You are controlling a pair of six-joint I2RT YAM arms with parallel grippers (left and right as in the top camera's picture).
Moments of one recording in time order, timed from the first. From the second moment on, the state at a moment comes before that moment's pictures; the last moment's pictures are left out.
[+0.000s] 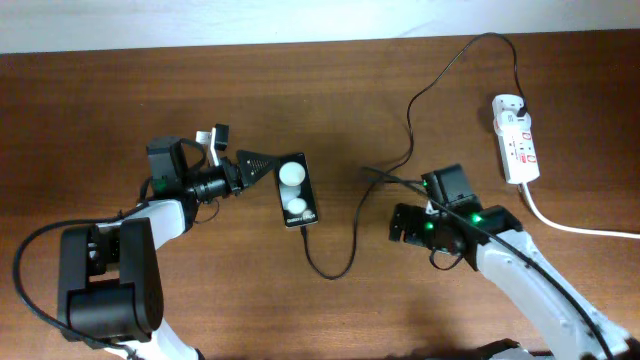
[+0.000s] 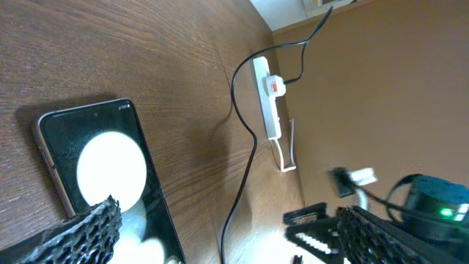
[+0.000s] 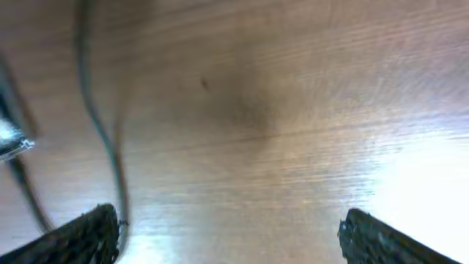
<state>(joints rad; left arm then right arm) 0.07 1.86 0.82 0.36 1.15 -0.55 0.28 1.31 0.78 -0.67 -0.08 0.55</state>
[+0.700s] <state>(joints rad) 0.07 1.86 0.82 0.36 1.15 -0.54 -0.14 1.69 1.60 -1.23 0.01 0.54</state>
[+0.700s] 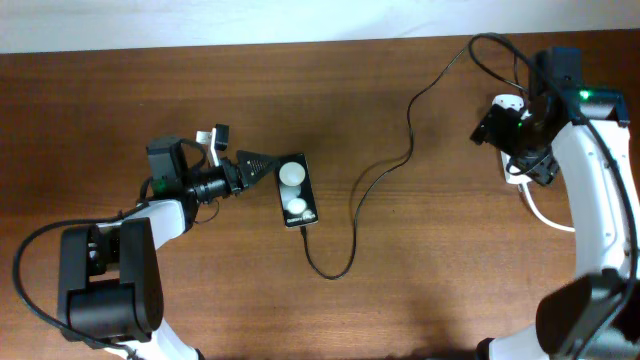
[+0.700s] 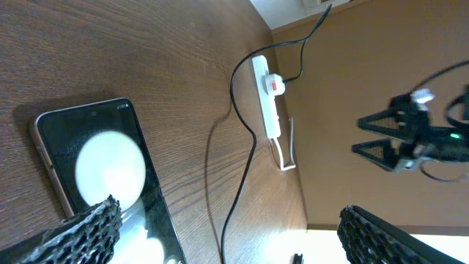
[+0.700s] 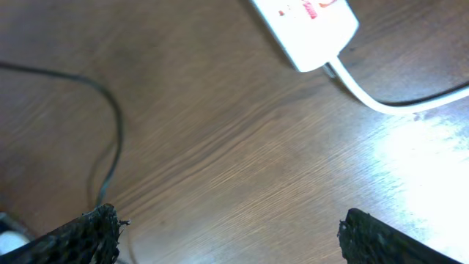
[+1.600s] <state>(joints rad) 0.07 1.86 0.82 0.36 1.15 -0.54 -0.38 1.99 1.63 -1.05 0.04 0.65</state>
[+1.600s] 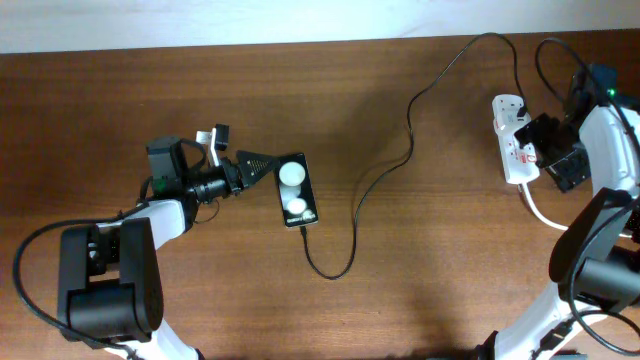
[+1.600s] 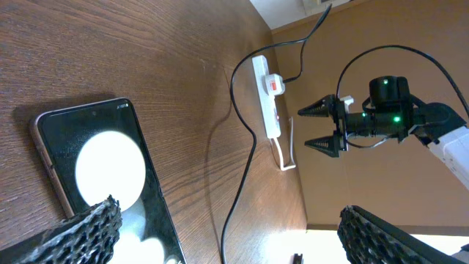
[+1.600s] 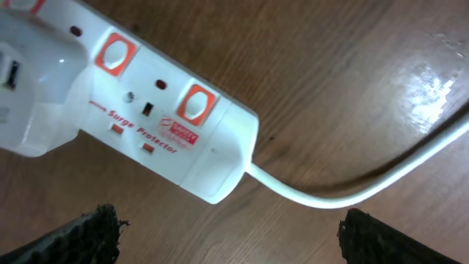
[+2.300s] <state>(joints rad) 0.07 1.86 0.82 0.36 1.15 -0.54 -0.40 2.22 1.69 -0.77 0.17 0.74</state>
